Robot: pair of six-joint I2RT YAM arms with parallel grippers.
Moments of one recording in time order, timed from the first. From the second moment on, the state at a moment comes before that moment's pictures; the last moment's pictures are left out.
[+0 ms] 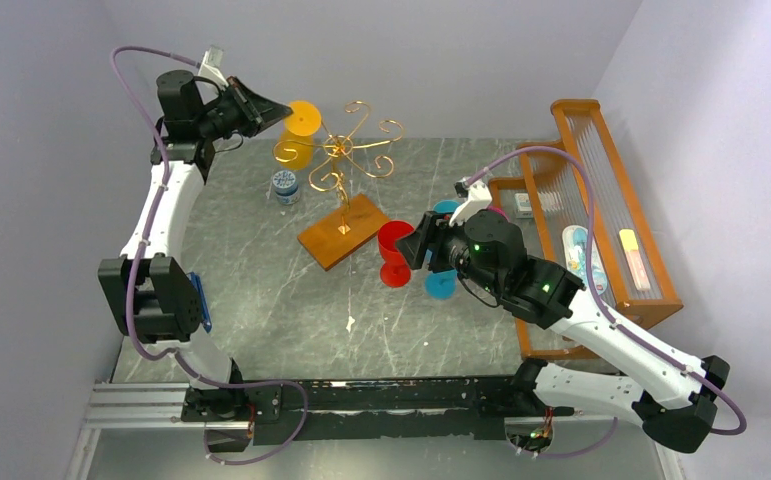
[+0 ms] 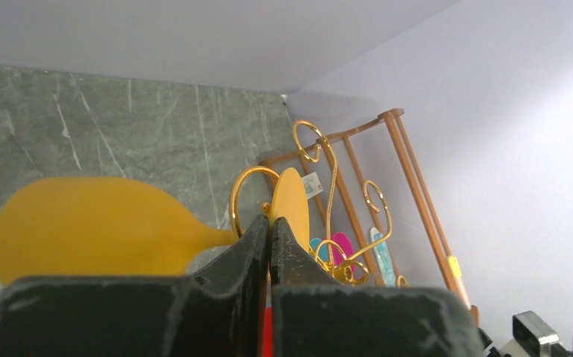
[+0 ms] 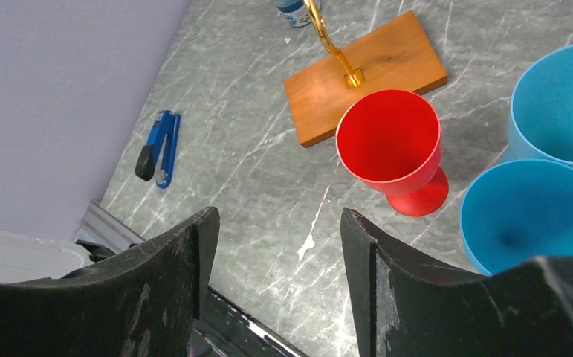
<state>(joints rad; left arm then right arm) 0.02 1.69 1.63 -0.11 0.77 -0.77 0.92 0.96 1.06 -0.44 0.26 0.61</state>
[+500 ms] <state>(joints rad) 0.05 1.68 1.48 0.17 0.81 -1.06 0.92 0.95 1.06 -0.44 0.27 0.61</state>
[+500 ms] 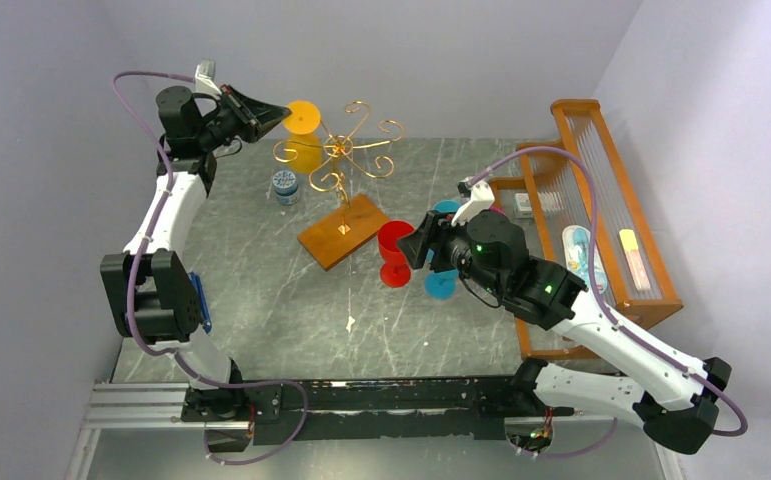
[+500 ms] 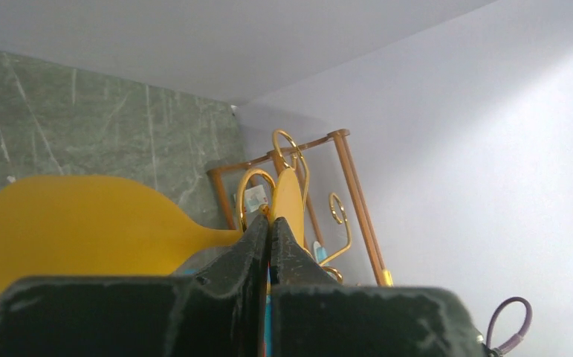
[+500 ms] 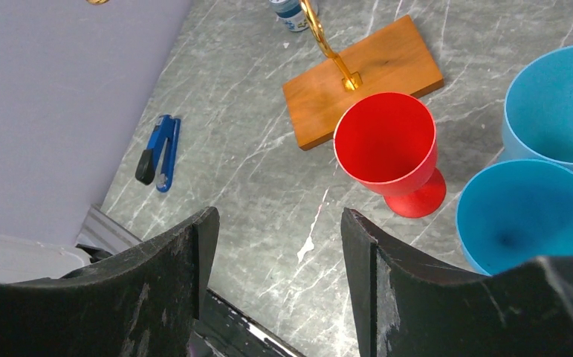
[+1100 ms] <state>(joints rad) 0.06 1.68 1.42 0.38 0.80 -1.30 0.92 0.95 1.06 -0.44 0.27 0.61</state>
